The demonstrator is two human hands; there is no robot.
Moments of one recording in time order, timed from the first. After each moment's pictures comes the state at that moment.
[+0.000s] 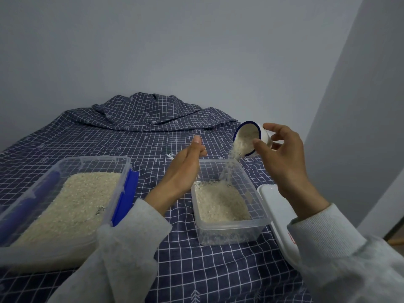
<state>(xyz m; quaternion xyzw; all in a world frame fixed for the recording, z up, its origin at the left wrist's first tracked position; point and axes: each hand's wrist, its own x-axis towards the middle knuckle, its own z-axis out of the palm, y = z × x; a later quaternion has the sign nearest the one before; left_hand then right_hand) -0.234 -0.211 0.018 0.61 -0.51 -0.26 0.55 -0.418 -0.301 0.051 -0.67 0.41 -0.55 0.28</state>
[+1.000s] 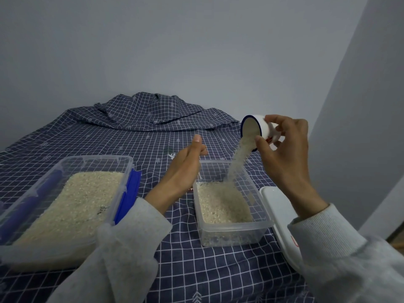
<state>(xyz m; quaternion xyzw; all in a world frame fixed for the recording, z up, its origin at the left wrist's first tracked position) -0.229 -0.209 0.019 0.61 -0.51 -0.25 0.55 -0.414 -0.298 0.057 -0.73 0.35 -0.57 0.13</state>
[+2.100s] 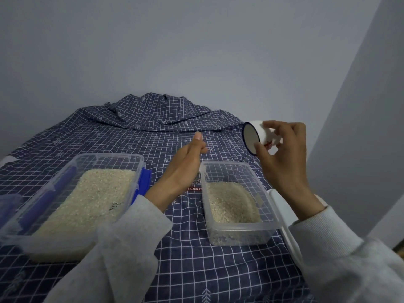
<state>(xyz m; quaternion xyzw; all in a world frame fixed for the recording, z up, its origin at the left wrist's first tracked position) -0.216 -0.190 0.029 0.62 -0.50 -0.23 0.55 -0.398 -0.289 0.051 -0.76 0.35 -0.55 0.07</state>
